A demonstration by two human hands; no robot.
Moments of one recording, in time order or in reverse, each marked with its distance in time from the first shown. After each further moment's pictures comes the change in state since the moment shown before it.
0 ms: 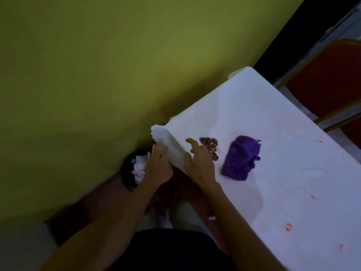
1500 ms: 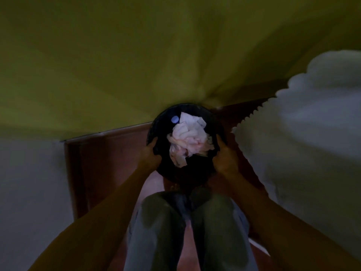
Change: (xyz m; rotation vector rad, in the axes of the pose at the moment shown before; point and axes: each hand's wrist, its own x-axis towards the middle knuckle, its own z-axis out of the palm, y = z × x) left_hand 0.050 -0.326 0.277 -0.798 0.056 -0.770; right_hand 0.120 0.160 0.428 -0.262 -0.567 -0.036
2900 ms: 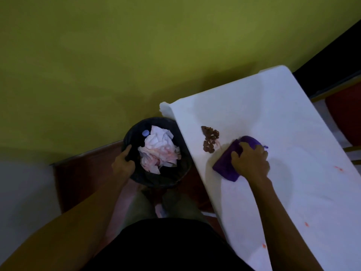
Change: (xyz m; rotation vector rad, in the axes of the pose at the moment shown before) left_hand -0.353 0.214 -0.033 -0.017 0.160 -0.017; right_hand -0.368 0.086 -0.411 -0.183 0.306 0.349
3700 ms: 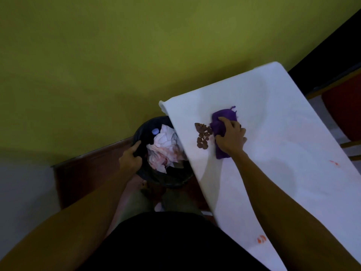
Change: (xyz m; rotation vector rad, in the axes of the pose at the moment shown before) left_hand -0.024 0.028 0.015 0.011 -0.096 0.130; right_hand 0.071 -0.024 0.034 0.259 0.073 -0.207
